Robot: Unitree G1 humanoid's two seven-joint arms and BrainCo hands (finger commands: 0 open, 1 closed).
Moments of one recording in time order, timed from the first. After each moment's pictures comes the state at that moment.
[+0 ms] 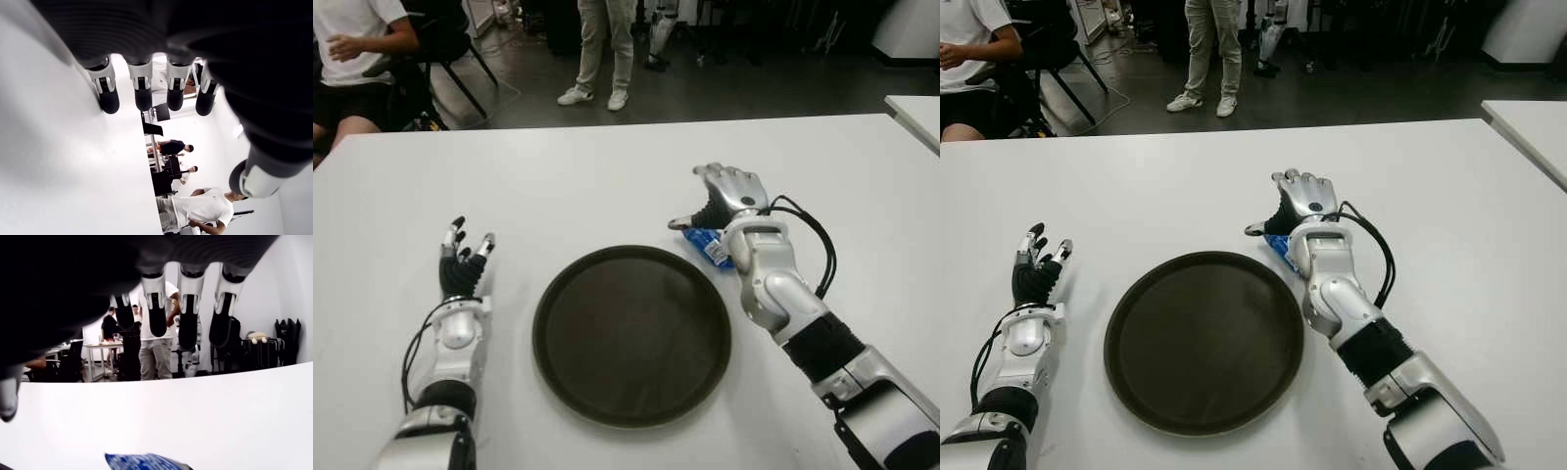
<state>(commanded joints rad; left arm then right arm) -0.39 0.16 0.19 1.02 0.02 -0.55 0.25 -0.55 -0.26 0.55 0.22 -1.01 0.55 0.17</state>
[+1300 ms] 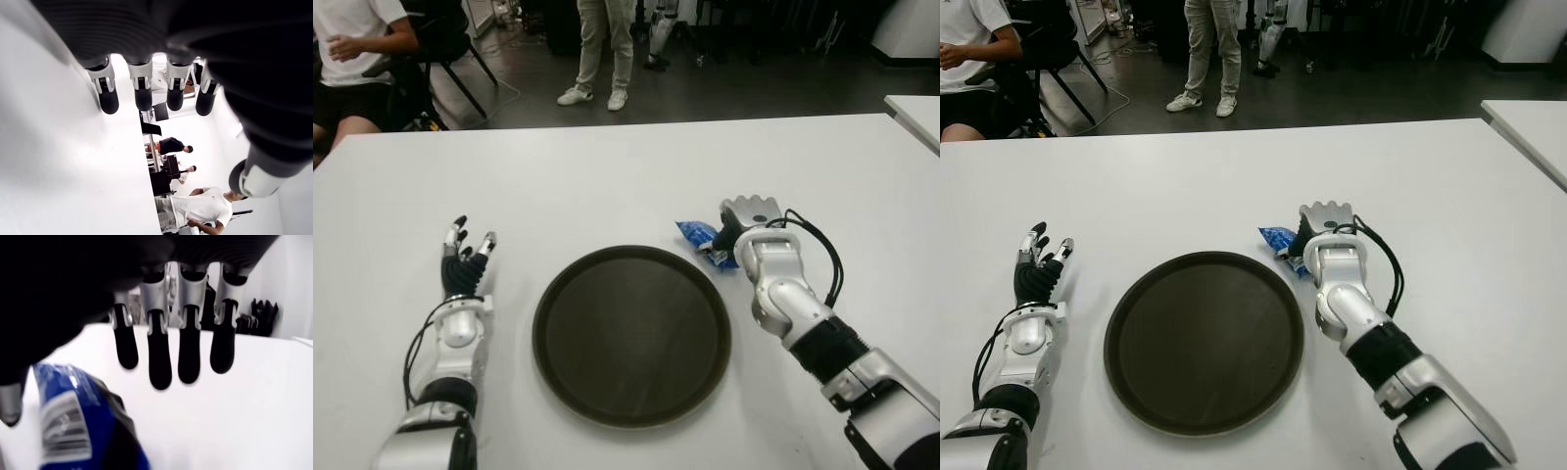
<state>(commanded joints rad) -0.41 0.17 0.18 1.07 0.02 -0.57 0.25 -0.60 -0.30 0.60 0.37 -1.10 0.61 0.36</state>
